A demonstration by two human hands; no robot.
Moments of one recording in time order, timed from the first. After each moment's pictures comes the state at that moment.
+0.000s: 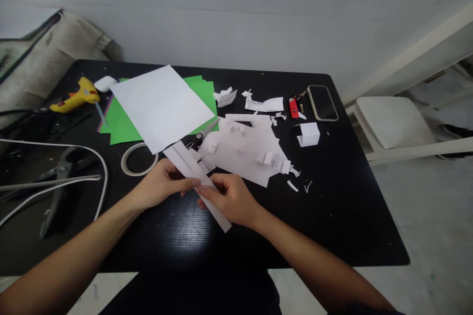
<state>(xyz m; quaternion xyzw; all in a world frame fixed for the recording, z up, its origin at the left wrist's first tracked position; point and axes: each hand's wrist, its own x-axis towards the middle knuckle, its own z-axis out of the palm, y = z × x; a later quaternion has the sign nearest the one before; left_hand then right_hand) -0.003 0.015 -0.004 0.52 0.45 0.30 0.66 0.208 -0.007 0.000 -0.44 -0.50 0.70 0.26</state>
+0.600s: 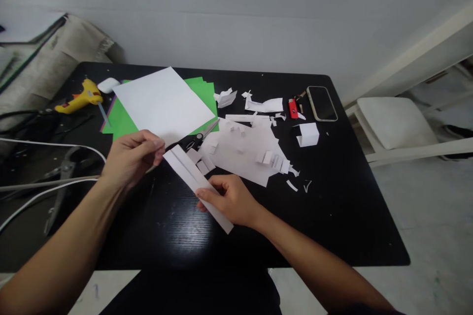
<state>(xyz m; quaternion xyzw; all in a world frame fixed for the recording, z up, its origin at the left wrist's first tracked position) -0.038 0.045 0.012 0.42 0.50 0.52 0.55 0.210 -0.009 -0.002 -0.43 -0.50 0.71 0.24</state>
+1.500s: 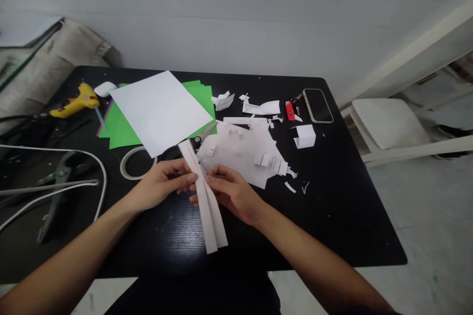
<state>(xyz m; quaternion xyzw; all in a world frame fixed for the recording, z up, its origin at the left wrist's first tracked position) -0.005 0.022 0.001 0.57 0.40 0.29 0.66 0.211 0.000 -0.001 -0.32 -0.25 0.86 0.32</state>
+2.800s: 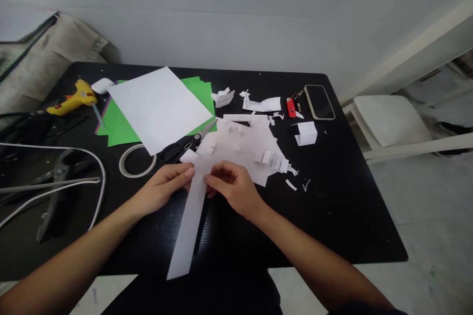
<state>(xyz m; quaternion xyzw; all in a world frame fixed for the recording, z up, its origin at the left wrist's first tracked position) 0.001 0.013 -0.002 0.56 0.38 0.29 0.68 0.210 0.001 -0.003 -0.44 -0.41 0.71 0.38</state>
